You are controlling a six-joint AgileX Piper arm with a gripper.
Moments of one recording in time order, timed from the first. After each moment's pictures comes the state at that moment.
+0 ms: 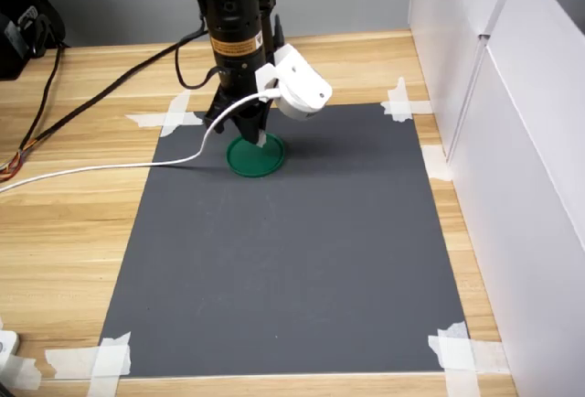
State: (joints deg) arm 8.4 86.4 -51.4 -2.2 52.8 -54.8
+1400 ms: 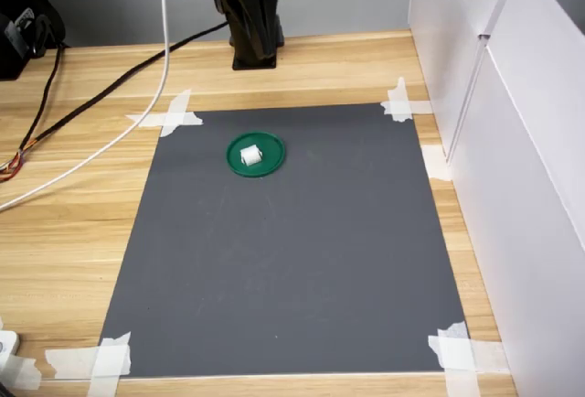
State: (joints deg) arm 8.4 52.1 -47.8 8.2 36.9 -27.7
